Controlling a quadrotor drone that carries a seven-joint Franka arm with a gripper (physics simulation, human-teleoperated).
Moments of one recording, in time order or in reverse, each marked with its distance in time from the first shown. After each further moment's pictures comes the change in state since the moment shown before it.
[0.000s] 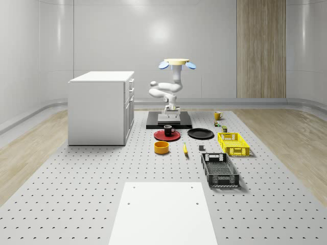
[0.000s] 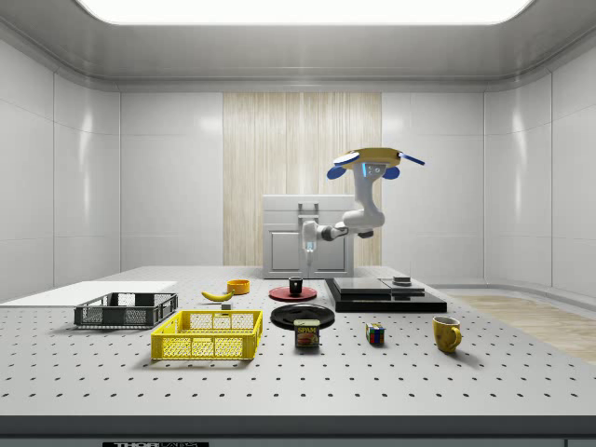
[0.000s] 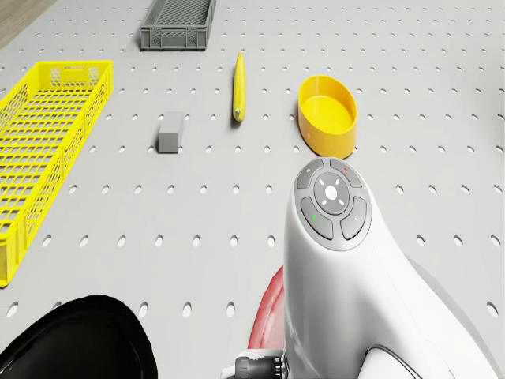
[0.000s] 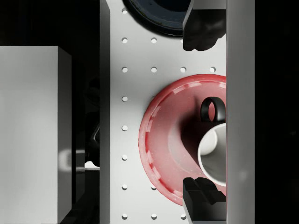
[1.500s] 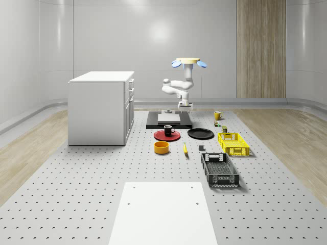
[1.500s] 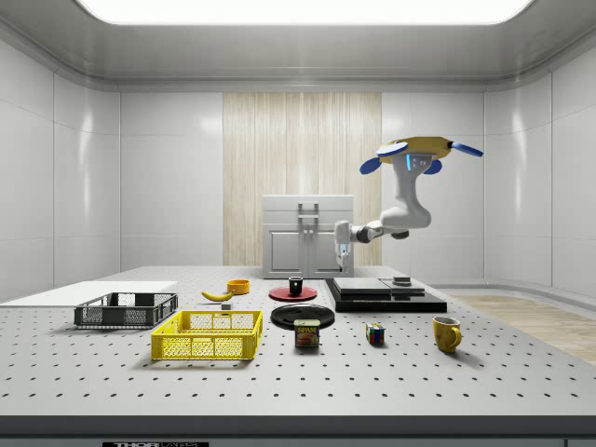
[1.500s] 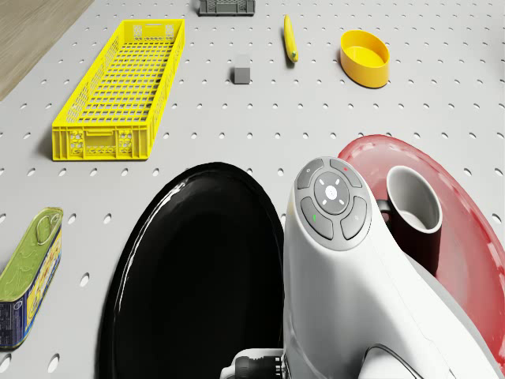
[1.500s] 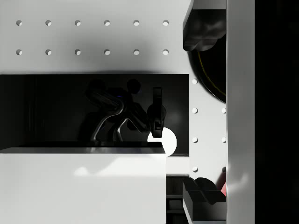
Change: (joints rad) arm -0.004 -0.013 0.001 0.001 0.006 0.012 0.003
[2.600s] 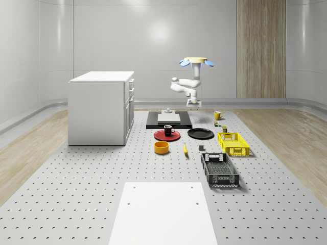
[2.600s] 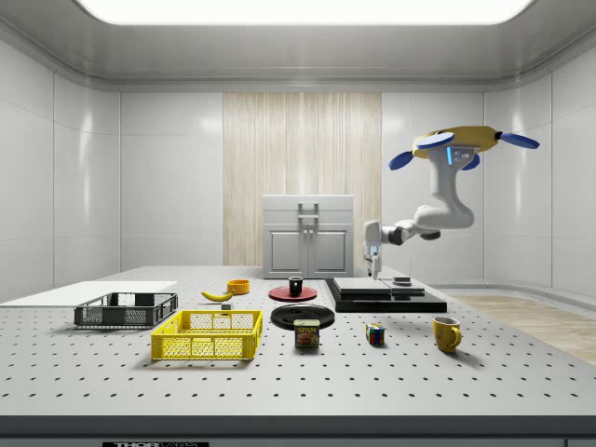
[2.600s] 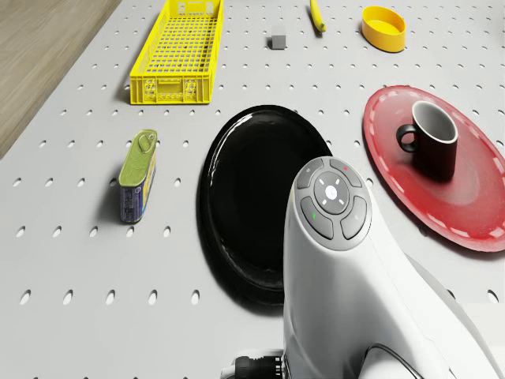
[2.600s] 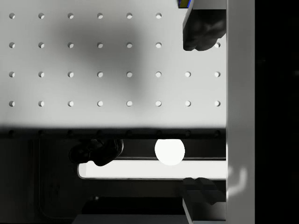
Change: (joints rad) arm -0.002 -0.005 0.000 0.000 0.002 0.005 0.001
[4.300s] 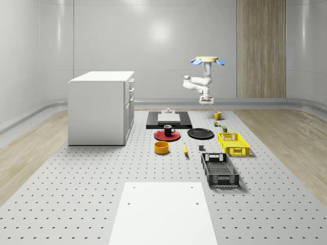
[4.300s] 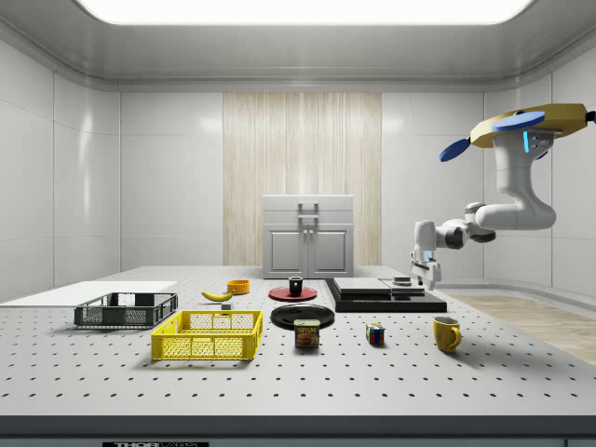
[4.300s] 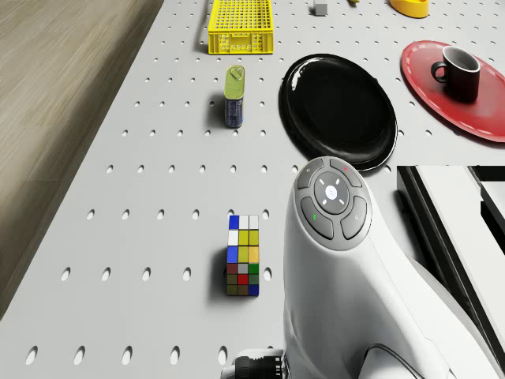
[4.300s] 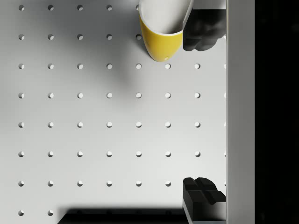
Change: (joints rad) arm -0.001 -0.005 0.000 0.000 0.002 0.004 0.001
